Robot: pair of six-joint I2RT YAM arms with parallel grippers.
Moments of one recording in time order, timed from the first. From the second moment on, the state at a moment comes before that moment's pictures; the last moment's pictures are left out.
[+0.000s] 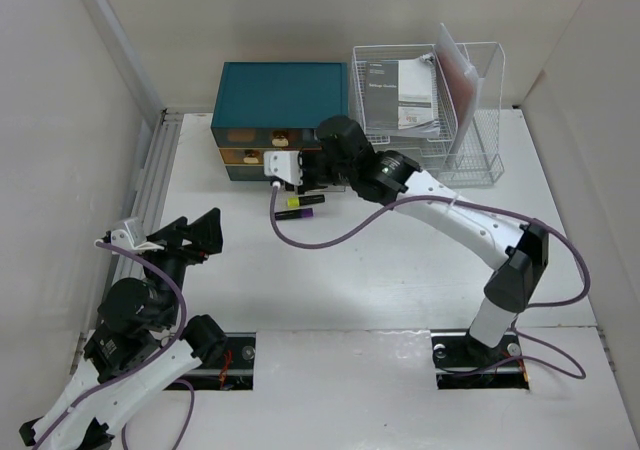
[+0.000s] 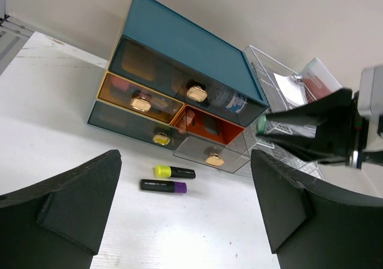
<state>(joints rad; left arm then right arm) -0.82 0.13 0.69 -0.41 -0.76 -0.45 0.91 1.73 1.74 -0.54 -0.23 -0.92</state>
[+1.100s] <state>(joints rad) -0.82 0.14 0.69 -0.41 -0.76 -0.46 0.80 1.92 1.78 -0.42 -0.20 -0.78</state>
